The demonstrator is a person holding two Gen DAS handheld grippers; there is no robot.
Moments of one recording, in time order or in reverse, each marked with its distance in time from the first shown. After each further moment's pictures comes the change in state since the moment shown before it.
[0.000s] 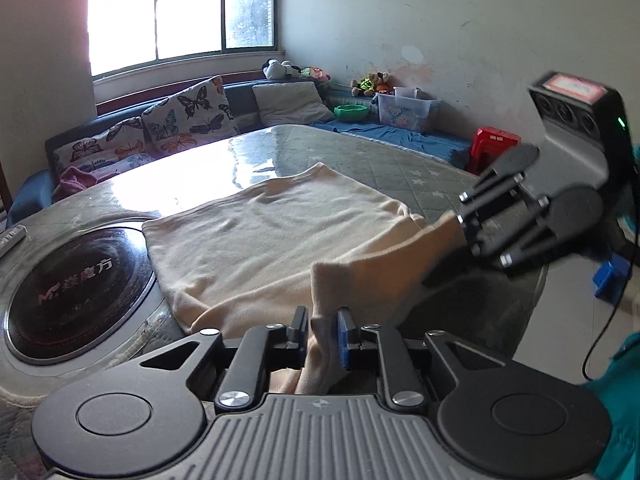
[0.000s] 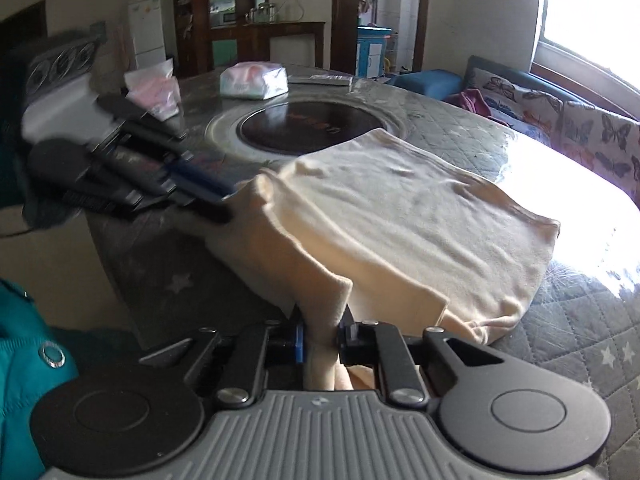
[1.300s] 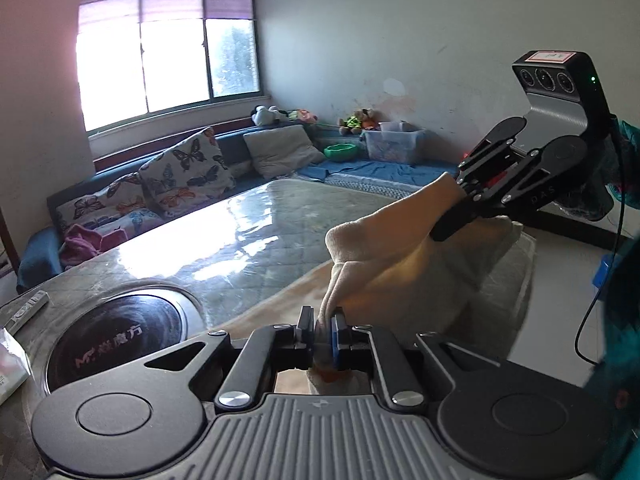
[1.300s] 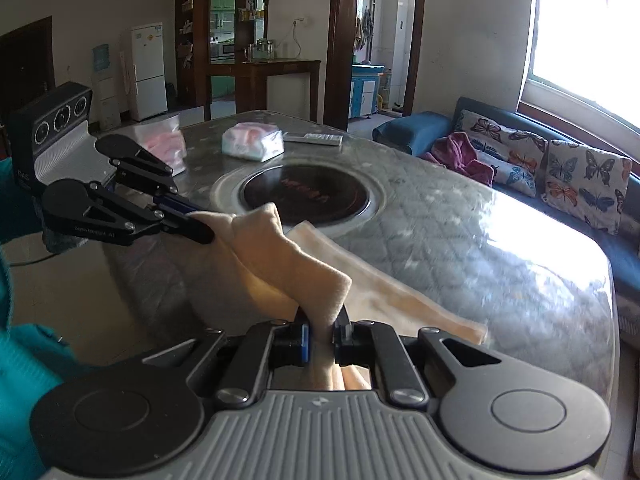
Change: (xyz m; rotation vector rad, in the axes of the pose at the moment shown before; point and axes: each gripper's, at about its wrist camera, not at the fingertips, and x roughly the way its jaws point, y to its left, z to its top) left arm -0.034 0.011 0.039 0.067 -0.125 0.007; right arm -0.071 -0.008 0.054 -0.022 -0.096 -0.031
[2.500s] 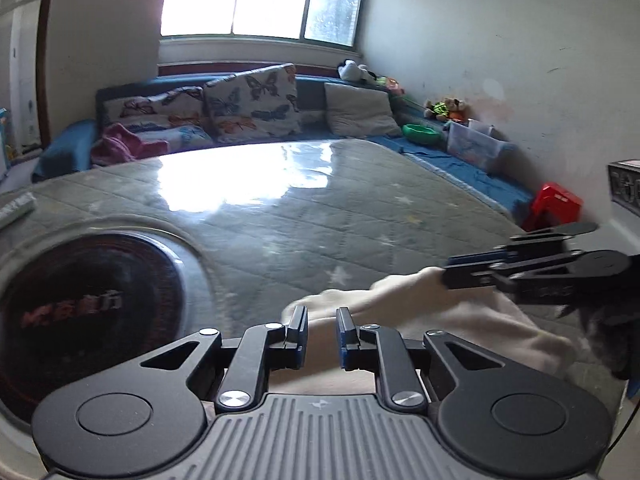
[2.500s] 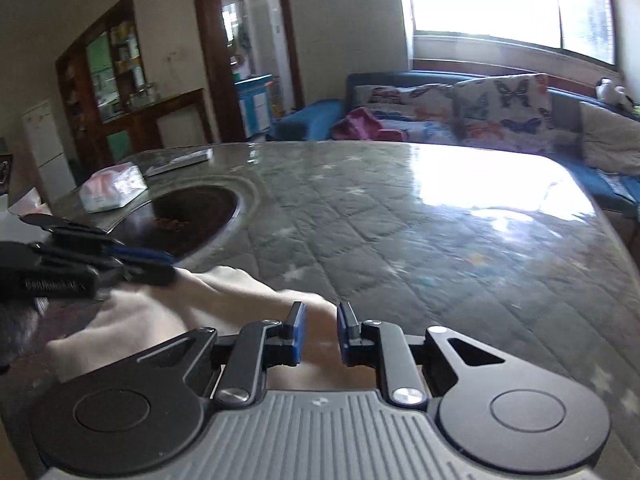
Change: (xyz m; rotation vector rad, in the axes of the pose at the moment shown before) left arm 0.138 0.062 0.015 -0.324 0.125 0.090; right arm 0.120 -0.103 -0.029 0.347 -0.060 -0.161
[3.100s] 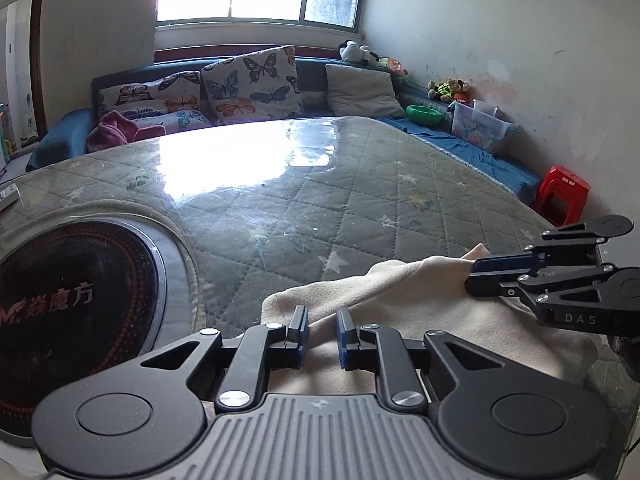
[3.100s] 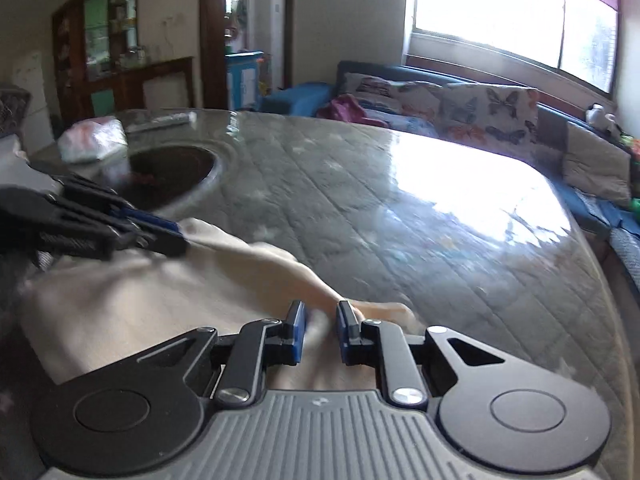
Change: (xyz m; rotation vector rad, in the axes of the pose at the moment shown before) left arm 0.026 -0.007 -0.002 0.015 0.047 0.029; right arm -0.007 0.005 -0.024 -0.096 0.037 -0.137
